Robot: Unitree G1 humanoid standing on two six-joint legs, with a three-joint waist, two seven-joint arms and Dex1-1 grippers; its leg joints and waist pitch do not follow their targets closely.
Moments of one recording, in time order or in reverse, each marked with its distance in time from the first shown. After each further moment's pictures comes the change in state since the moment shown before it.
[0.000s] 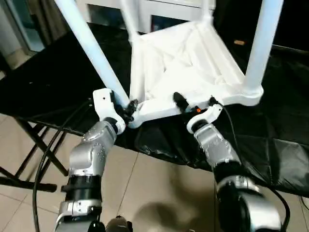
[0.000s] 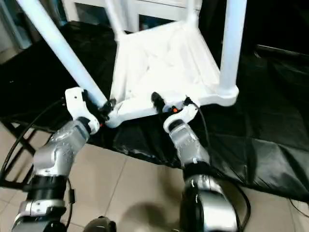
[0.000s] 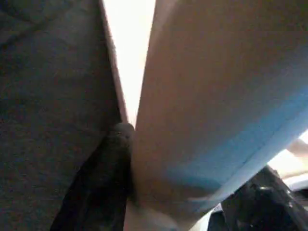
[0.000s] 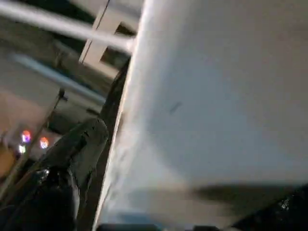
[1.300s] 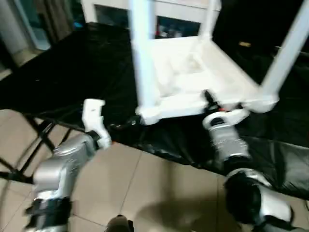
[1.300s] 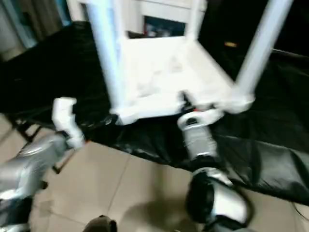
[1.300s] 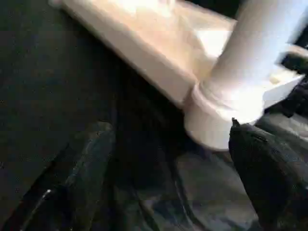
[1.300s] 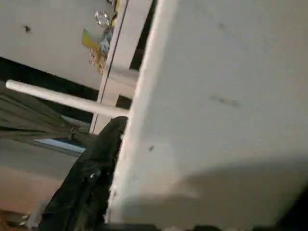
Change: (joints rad) left arm 0.201 0.272 -0.070 -0.320 -0.087 0.068 -0.323; right arm -0.036 -0.088 -0.197 0.045 0.117 -0.116 -0.016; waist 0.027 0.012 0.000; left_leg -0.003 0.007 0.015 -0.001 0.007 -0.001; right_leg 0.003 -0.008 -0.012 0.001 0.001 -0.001
